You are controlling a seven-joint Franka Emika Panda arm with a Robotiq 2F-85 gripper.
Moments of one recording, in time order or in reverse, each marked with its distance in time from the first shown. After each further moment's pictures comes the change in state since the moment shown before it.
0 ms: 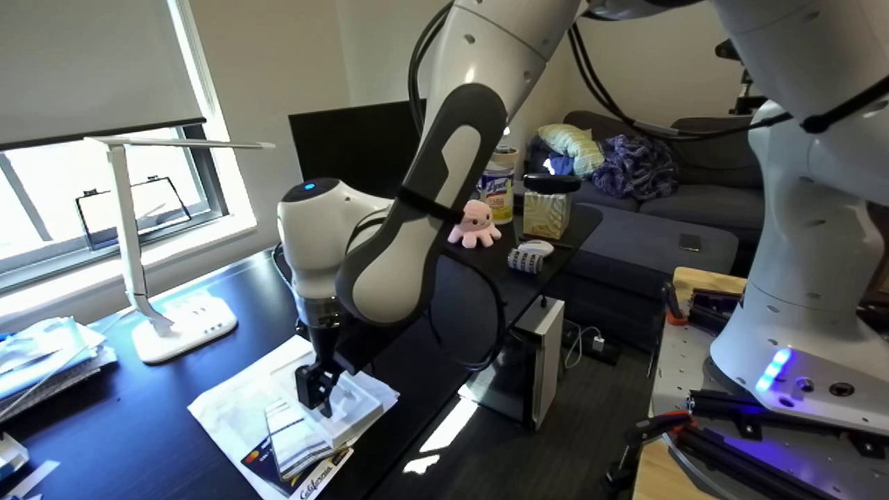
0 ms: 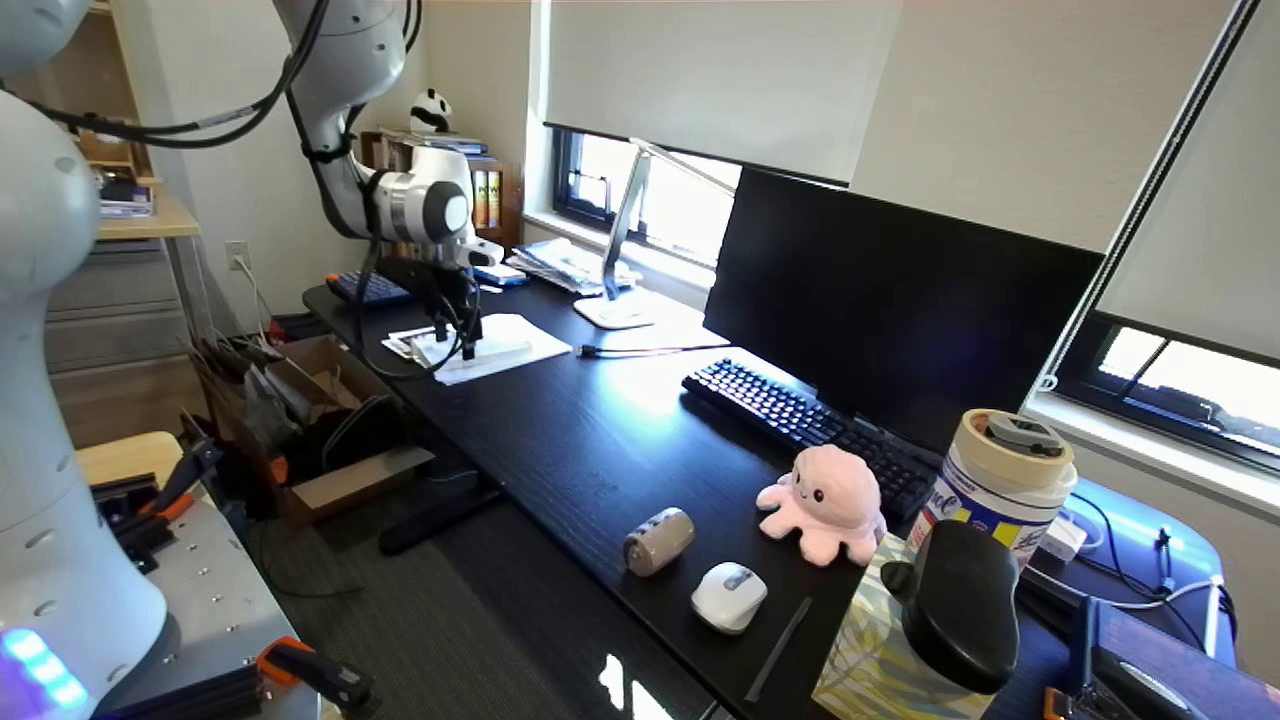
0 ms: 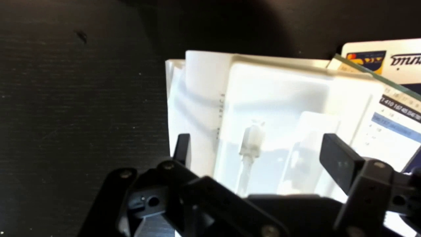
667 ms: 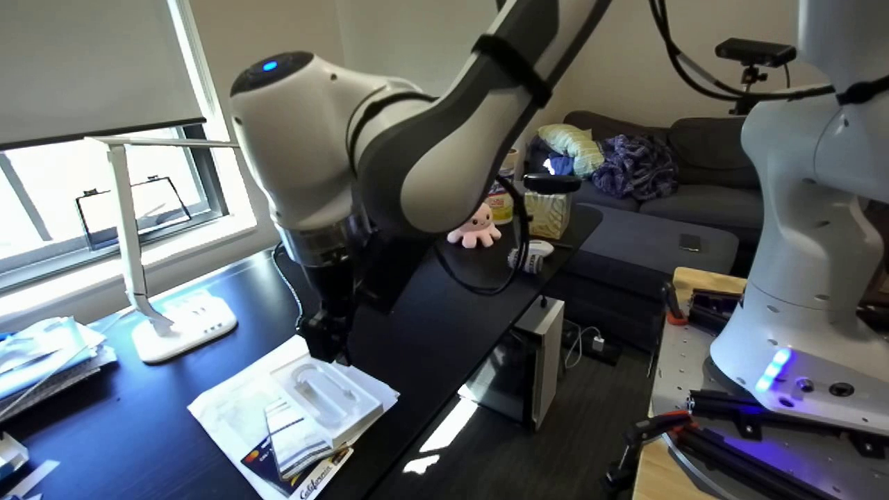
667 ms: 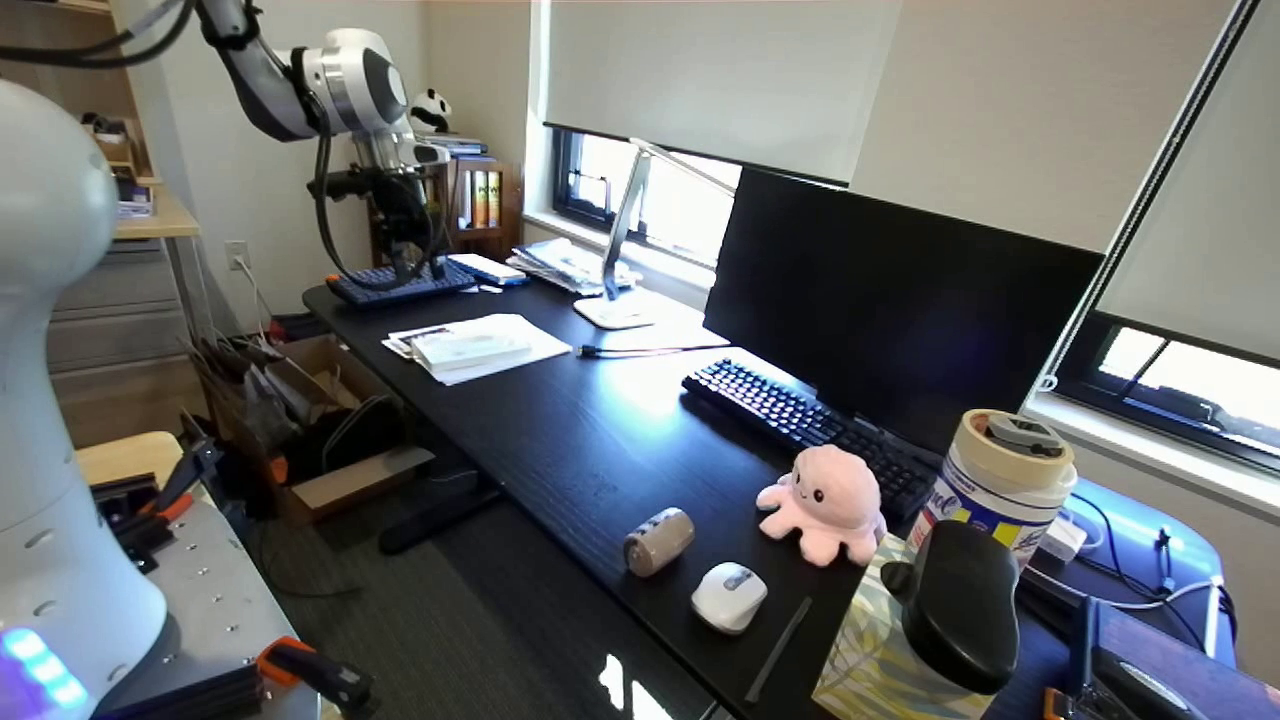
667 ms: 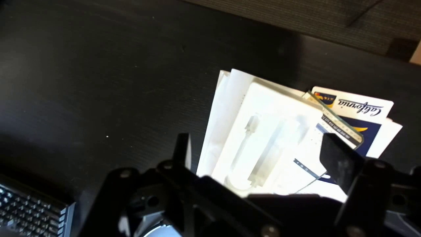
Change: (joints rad) arm 0.143 -0.353 -0.017 -0.133 -0.257 -0.337 0.082
